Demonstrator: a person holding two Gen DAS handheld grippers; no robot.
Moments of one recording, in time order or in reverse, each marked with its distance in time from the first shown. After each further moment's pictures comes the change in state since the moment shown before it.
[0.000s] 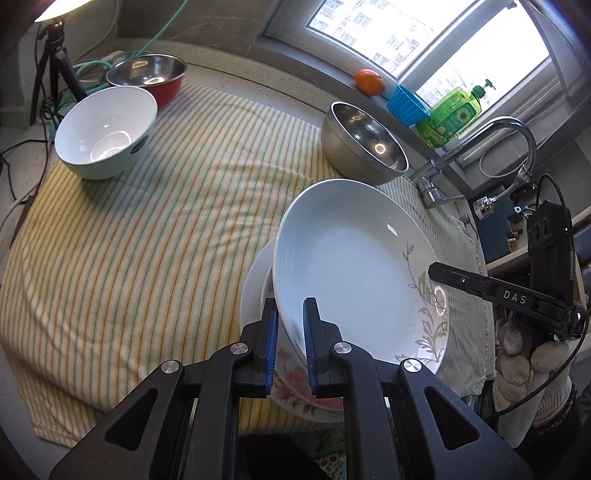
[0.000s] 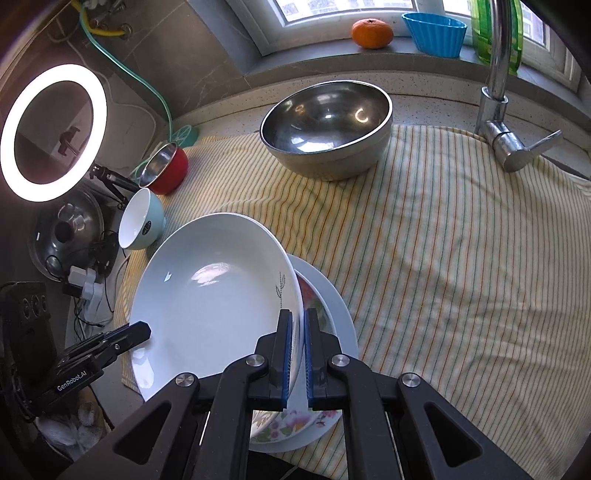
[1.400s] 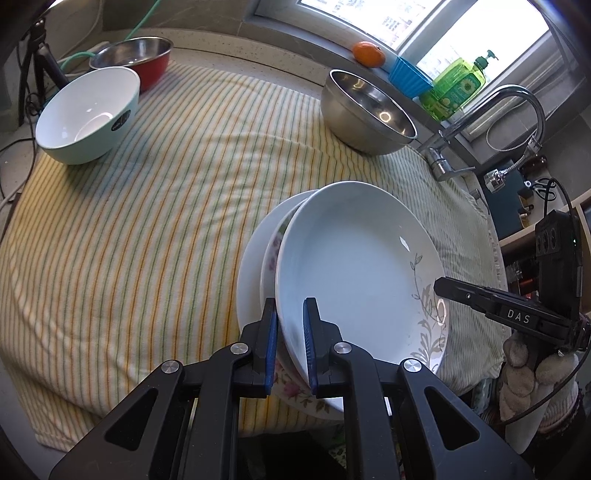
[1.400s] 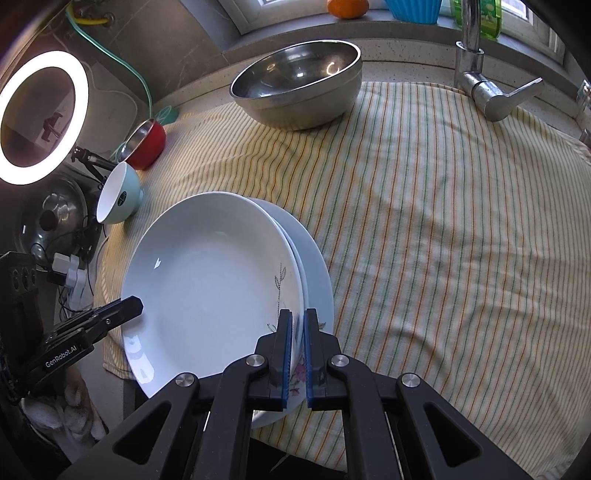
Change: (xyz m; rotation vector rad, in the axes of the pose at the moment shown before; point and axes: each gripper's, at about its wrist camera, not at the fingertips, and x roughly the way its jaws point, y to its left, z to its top) left arm 0.023 -0.004 -0.007 0.045 0.057 0.033; right arm 0.021 -0.016 -0.033 0.038 0.048 -0.028
